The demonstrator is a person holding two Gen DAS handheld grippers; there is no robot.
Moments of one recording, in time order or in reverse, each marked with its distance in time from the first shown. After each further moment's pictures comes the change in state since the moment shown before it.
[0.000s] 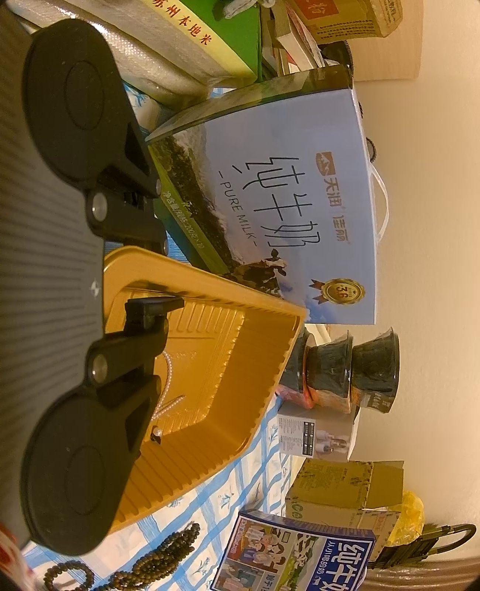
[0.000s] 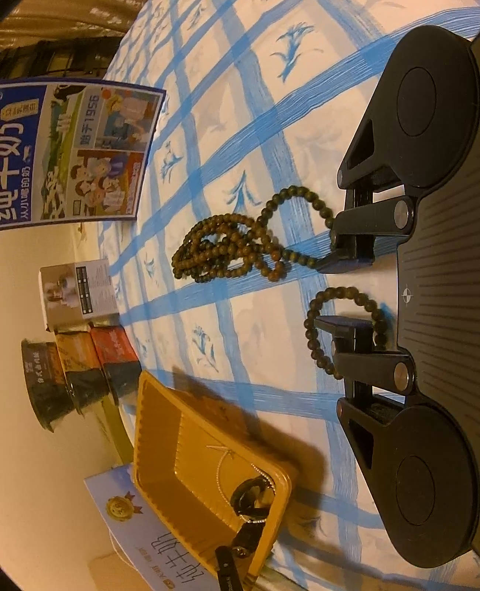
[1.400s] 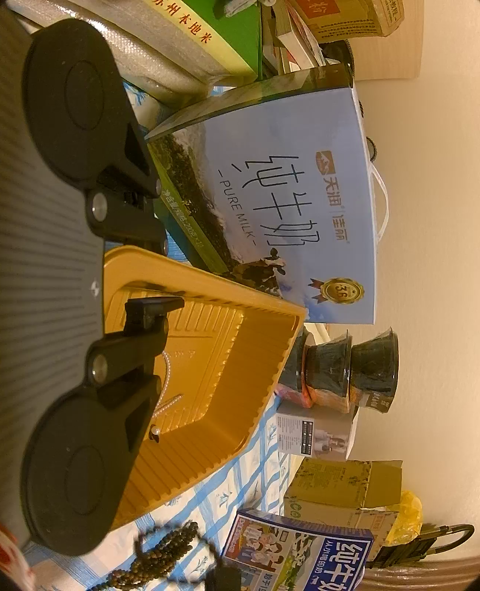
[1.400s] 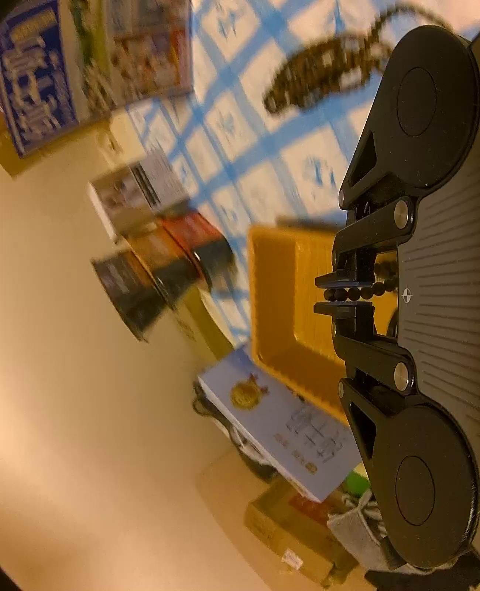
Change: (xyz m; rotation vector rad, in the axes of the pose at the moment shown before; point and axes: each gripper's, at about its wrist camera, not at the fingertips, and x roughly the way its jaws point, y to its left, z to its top) left arm -0.001 0.000 0.001 -0.007 0.002 -0.007; right arm 0.013 0.058 0.098 0.202 -0.159 0.434
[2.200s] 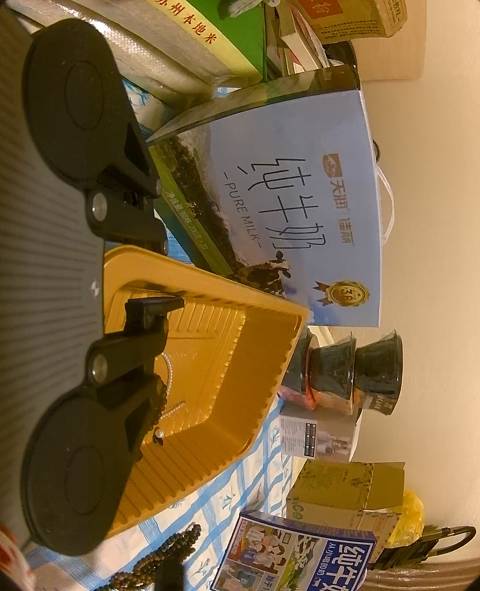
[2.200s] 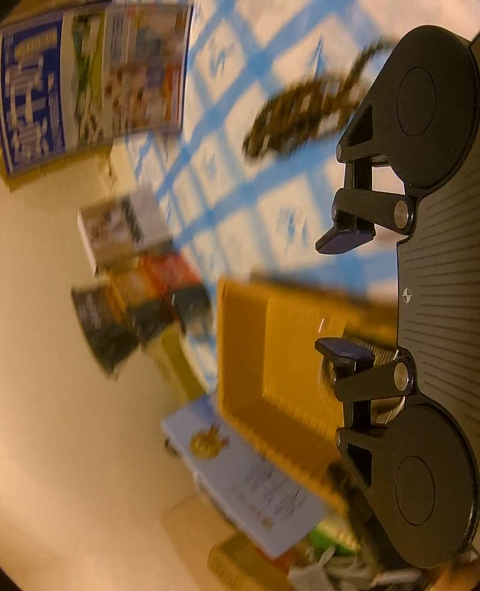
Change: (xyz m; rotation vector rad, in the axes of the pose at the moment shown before) left arm 0.002 0.002 -0.002 -0.003 0.009 0.004; right arm -0.007 -0.022 -0.032 -0.084 0.019 -0.211
